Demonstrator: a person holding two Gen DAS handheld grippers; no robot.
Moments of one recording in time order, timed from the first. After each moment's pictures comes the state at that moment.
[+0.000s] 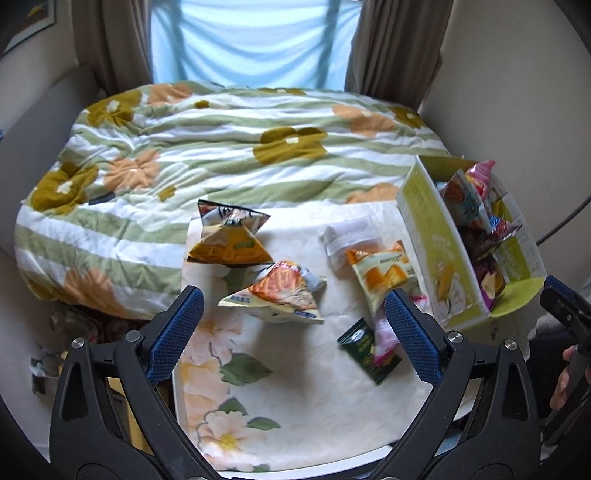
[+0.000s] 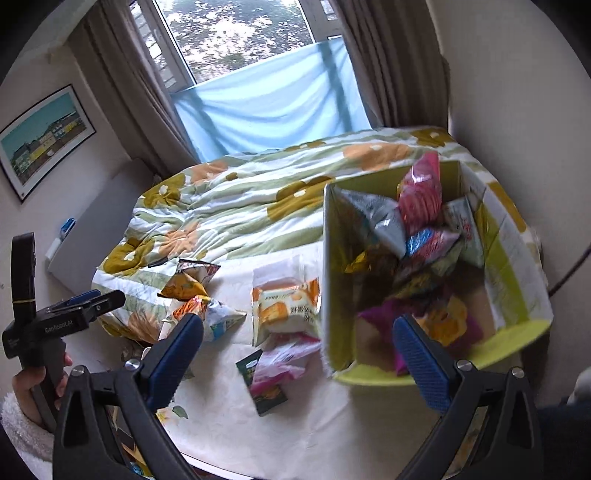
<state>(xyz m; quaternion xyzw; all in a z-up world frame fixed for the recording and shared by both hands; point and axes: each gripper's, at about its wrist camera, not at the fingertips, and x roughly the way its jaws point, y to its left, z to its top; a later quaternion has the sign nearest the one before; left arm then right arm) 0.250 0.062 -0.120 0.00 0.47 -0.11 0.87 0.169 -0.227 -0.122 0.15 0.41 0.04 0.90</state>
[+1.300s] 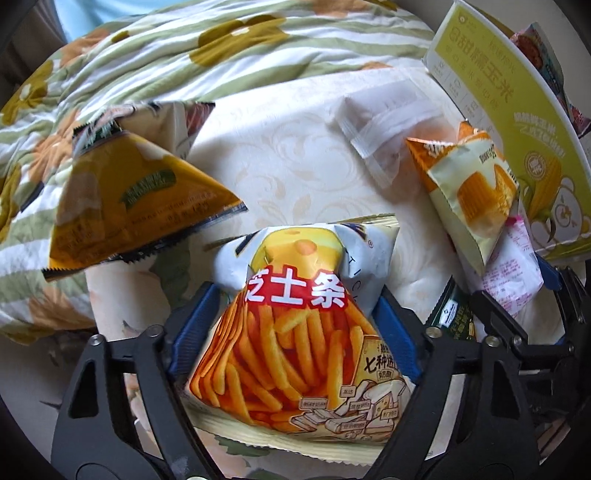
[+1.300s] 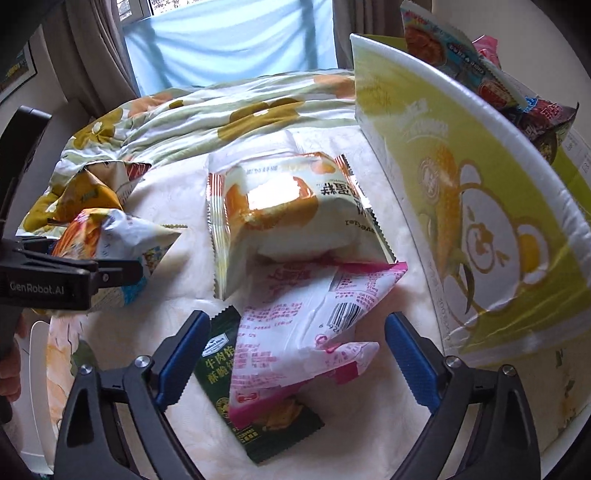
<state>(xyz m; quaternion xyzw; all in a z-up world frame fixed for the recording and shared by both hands) 0.343 0.026 -0.310 0.10 0.61 -0.19 0.76 0.242 -0.133 -0.301 0.08 0.50 -0.05 0.86</state>
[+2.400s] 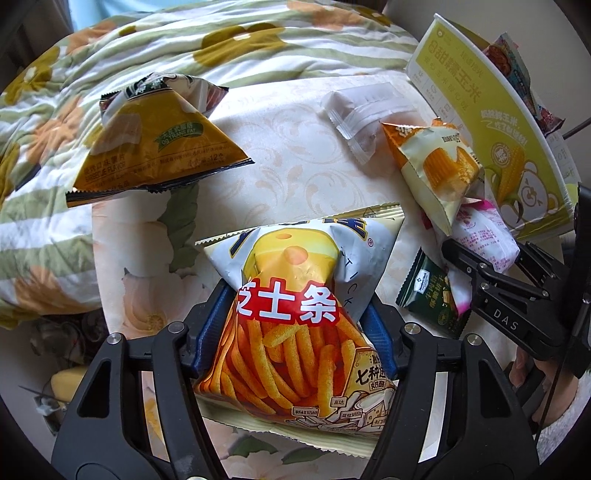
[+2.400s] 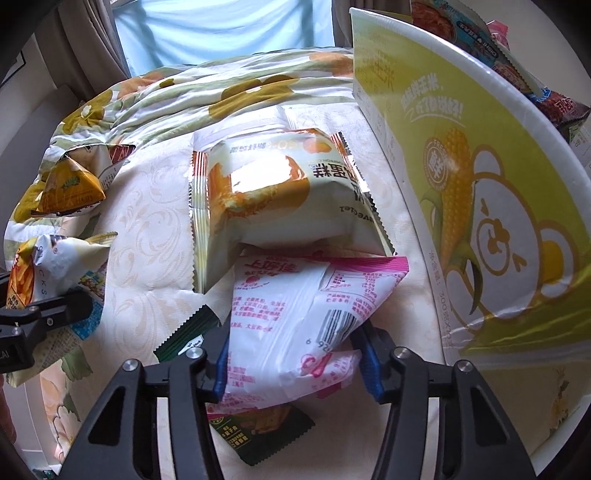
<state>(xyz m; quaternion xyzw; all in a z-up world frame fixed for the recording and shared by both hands) 0.306 0.055 -0.289 0.05 0.59 -0.21 0.77 0.248 -0.132 -0.304 0.08 0.54 -0.06 0.84</state>
